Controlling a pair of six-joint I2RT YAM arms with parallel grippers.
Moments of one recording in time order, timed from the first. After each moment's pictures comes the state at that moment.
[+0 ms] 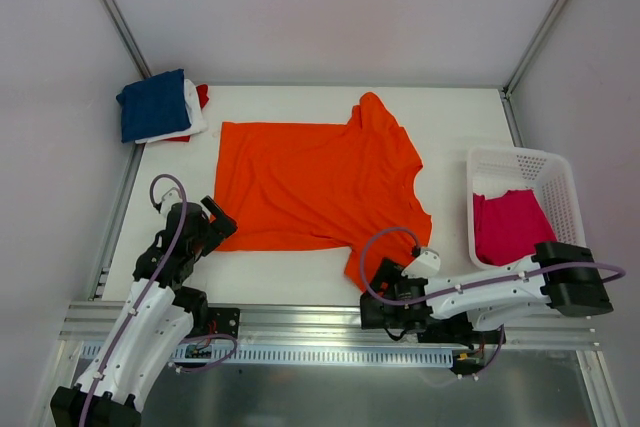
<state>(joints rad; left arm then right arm) -0.21 0.53 0.40 -0.65 -0.19 -0.83 1.65 1.21 0.57 -1.04 0.66 2.11</state>
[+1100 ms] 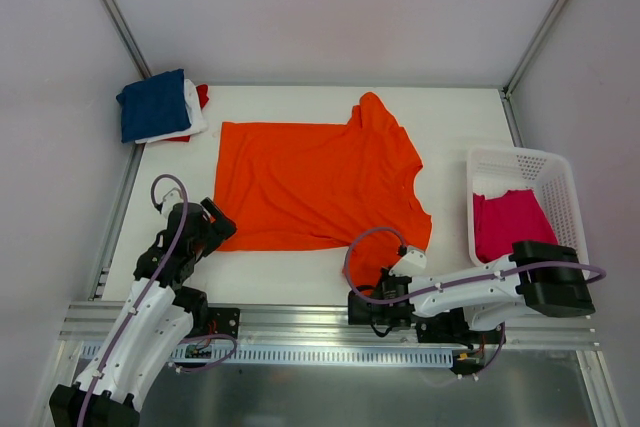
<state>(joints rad) -0.22 0.54 0.40 -0.65 -0.19 -0.83 1.60 1.34 0.61 -0.92 0.65 2.03</state>
